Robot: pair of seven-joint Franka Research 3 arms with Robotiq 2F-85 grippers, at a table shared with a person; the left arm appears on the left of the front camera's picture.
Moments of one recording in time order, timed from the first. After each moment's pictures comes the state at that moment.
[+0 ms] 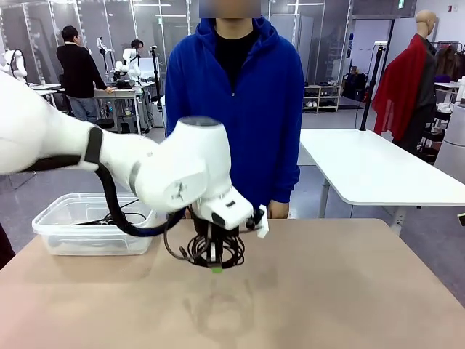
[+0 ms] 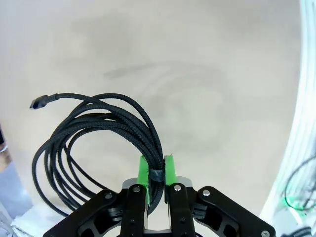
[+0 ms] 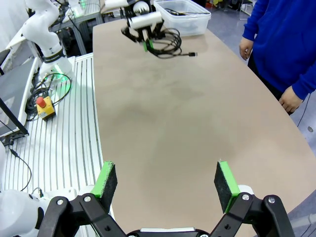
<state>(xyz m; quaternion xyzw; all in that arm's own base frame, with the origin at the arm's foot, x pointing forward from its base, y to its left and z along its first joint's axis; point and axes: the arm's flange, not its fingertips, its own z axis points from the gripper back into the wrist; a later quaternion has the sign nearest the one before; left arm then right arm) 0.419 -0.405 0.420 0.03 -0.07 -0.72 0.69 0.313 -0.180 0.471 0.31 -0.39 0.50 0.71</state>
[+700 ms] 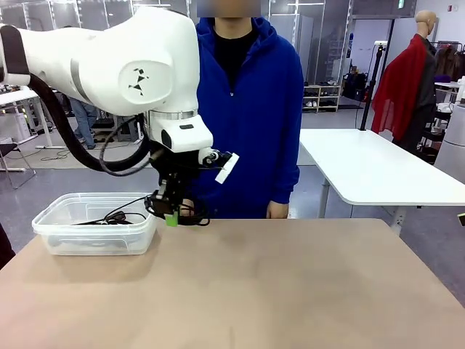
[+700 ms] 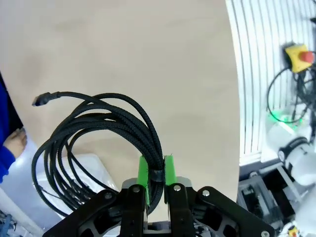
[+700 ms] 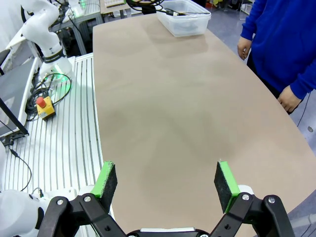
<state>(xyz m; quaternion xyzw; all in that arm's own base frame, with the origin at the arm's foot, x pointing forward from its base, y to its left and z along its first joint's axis) 0.399 -0.340 0.562 0.05 0.01 -0.79 0.61 0.313 -0.180 0.472 0.31 -0.39 0.50 0.71</state>
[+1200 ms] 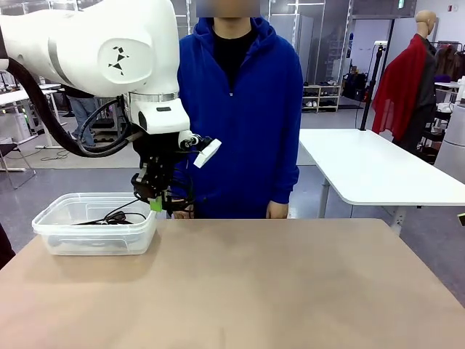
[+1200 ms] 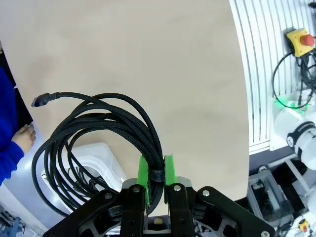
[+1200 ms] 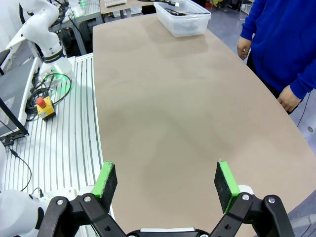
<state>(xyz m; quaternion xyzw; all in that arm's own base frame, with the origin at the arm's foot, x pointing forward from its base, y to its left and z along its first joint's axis) 0.414 -0.313 0.582 0.06 0.00 -0.80 0.60 0.313 -0.180 0.472 0.31 -0.39 0.50 0.71</state>
